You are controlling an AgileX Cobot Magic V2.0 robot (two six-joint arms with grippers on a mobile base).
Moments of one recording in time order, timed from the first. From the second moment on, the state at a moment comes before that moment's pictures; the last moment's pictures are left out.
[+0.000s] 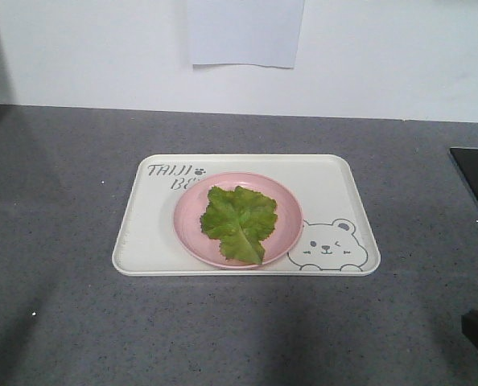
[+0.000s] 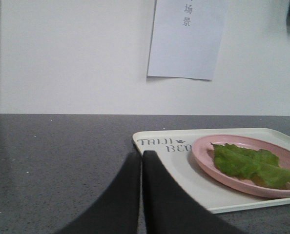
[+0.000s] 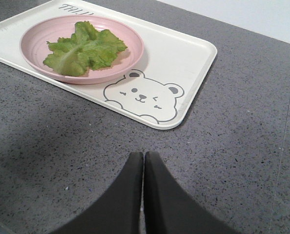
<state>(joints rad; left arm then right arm) -0.23 0.22 0.03 -0.06 -0.22 -0.05 0.17 0.36 -0.36 0.37 0.55 -0.52</state>
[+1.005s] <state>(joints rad) -0.09 -0.01 0.03 -0.07 0.09 -0.01 0.17 0.36 -0.36 0.37 0.55 -0.52</state>
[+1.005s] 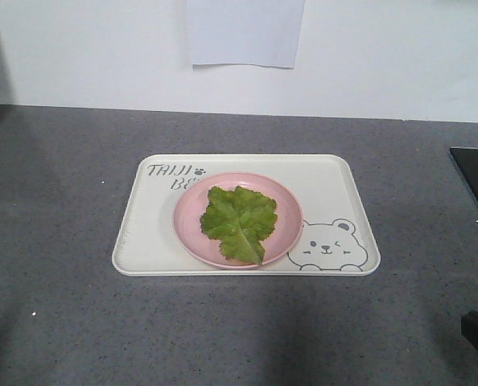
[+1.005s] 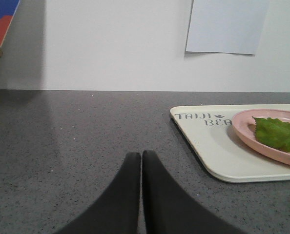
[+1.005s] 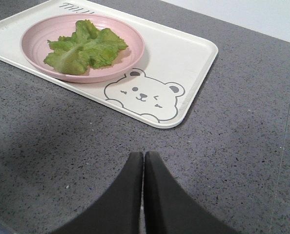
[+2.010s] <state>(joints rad) -0.09 -0.01 0.03 -0.07 0.09 -0.01 0.17 0.35 -0.36 0.37 0.55 -0.52</state>
